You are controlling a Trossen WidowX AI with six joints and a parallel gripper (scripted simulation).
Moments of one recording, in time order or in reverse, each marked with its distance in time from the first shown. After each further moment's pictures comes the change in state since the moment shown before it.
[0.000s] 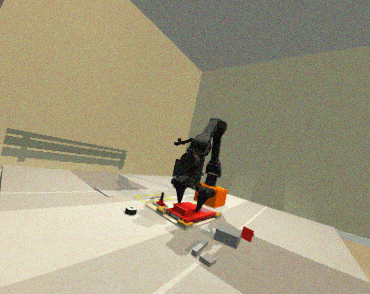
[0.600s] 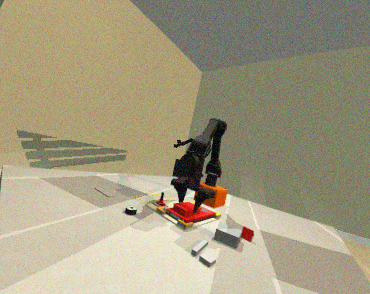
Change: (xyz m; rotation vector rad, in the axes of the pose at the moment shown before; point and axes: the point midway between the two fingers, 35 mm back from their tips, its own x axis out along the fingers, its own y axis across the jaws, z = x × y) arm 0.005 0.000 0.000 0.000 0.001 0.000
